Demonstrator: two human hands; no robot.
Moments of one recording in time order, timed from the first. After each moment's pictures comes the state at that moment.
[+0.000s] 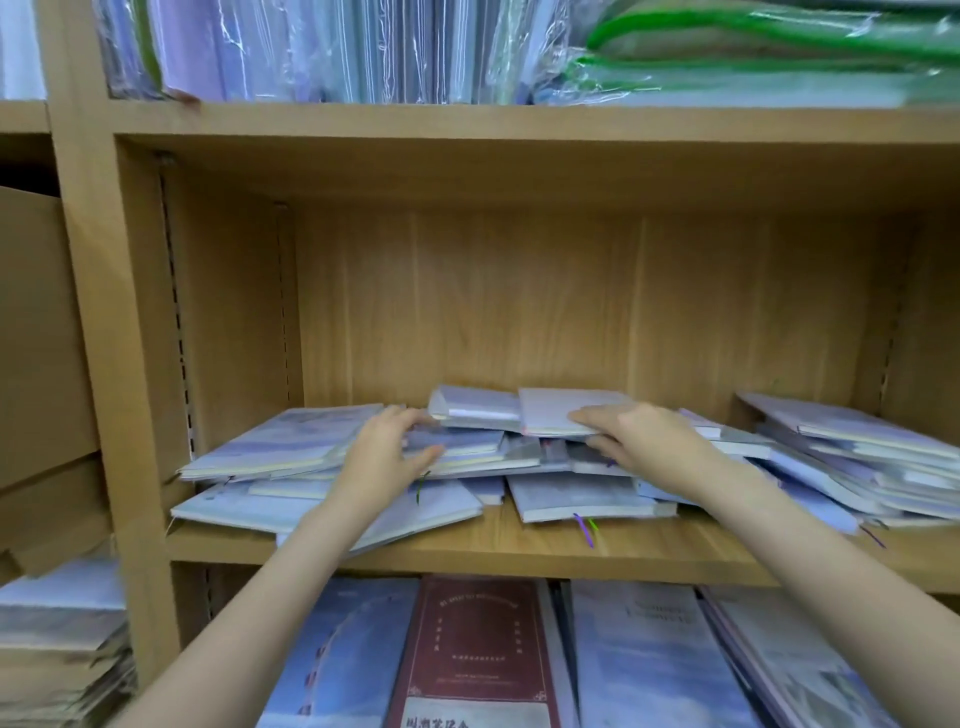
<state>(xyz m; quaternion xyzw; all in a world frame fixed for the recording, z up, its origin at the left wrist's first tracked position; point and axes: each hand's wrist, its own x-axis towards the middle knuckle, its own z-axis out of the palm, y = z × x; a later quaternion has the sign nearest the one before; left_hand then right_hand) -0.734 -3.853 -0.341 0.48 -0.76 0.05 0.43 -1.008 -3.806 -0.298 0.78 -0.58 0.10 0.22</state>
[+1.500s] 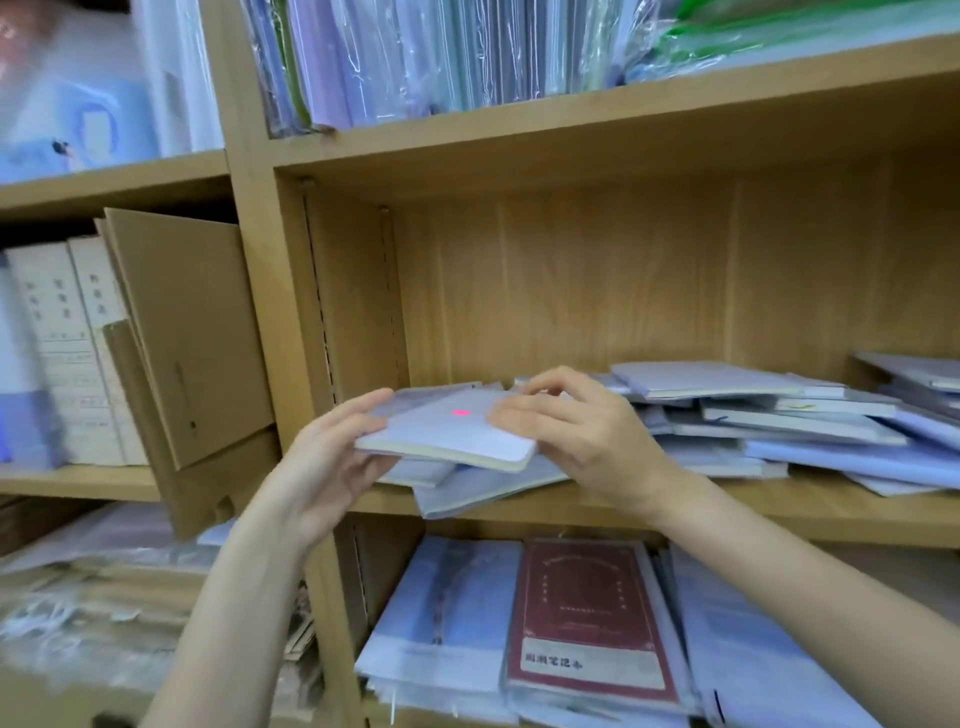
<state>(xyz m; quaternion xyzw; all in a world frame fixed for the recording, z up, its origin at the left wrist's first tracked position) -0.637 -3.711 -0.308 0.41 -0.43 -0.49 0.64 -0.865 -3.767 -0.321 0.81 -0.12 0.46 0.33</state>
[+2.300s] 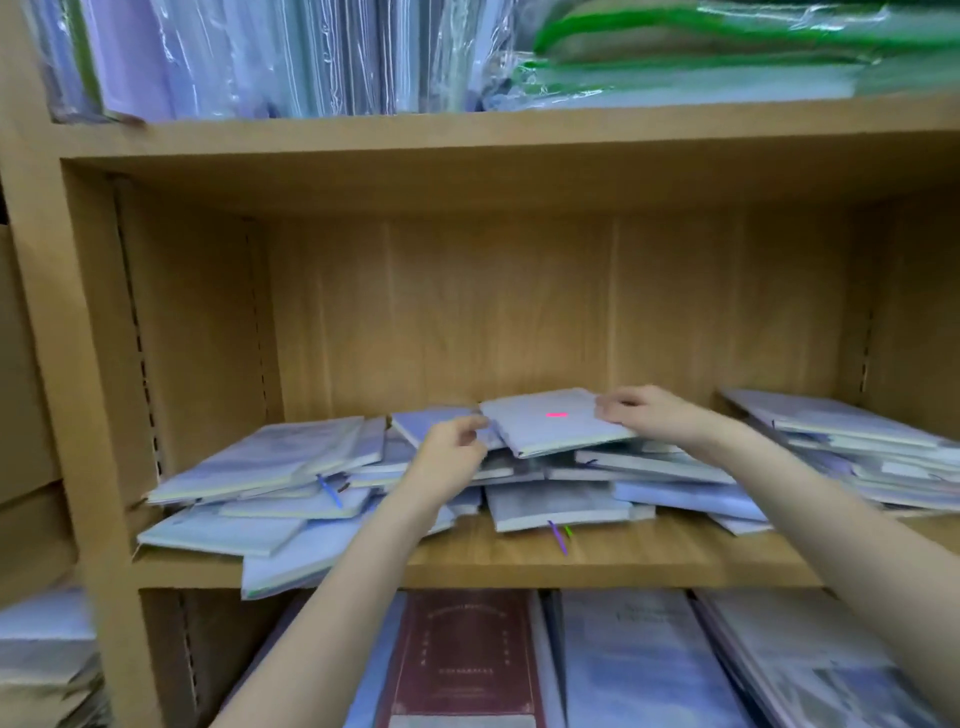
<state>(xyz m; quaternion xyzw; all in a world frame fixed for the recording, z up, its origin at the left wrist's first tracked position) -0.823 -3.820 -0.316 0.48 -0.69 -0.31 0.46 -1.050 -3.823 -0.281 0.67 -0.64 0.33 -0.19</state>
